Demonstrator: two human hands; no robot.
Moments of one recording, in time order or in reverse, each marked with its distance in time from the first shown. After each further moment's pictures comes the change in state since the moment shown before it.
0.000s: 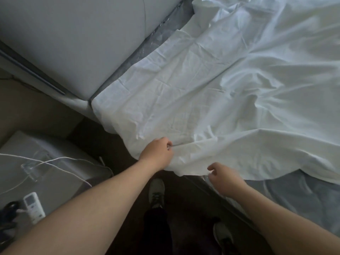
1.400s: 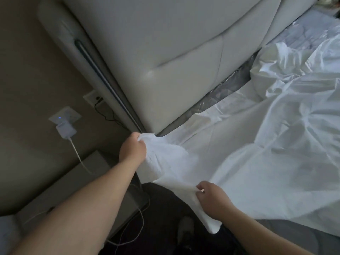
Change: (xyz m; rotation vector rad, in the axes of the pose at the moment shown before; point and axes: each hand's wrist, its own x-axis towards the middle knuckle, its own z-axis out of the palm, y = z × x) left_hand -0.028 -0.159 -0.278 -0.319 0.617 -0.396; right_hand -0.054 -0.286 -0.025 -0.049 -0.033 -0.278
